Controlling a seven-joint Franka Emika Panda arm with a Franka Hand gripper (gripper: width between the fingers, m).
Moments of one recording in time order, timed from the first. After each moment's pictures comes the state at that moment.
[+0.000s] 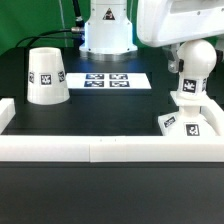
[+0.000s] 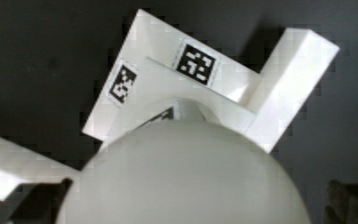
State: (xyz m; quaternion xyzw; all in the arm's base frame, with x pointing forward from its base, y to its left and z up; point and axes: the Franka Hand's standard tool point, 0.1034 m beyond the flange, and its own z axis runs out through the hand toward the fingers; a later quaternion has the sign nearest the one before) arm 0.574 0.108 0.109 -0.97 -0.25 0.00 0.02
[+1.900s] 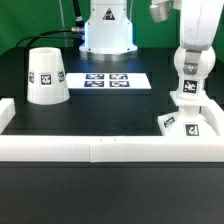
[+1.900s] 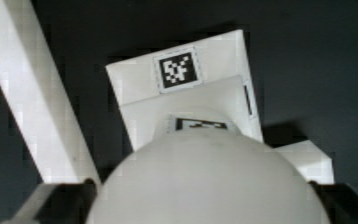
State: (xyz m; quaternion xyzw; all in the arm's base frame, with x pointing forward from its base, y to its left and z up) arm 0.578 0.098 0.110 -0.84 -0.55 0.01 -0.01
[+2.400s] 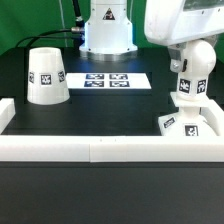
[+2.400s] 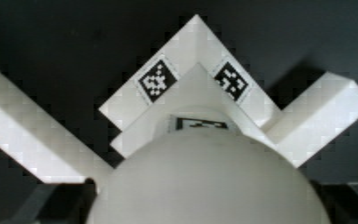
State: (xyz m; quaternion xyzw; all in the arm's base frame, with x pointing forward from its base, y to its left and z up) arm 0.579 0.099 0.110 -0.94 -0.33 0.00 -0.01
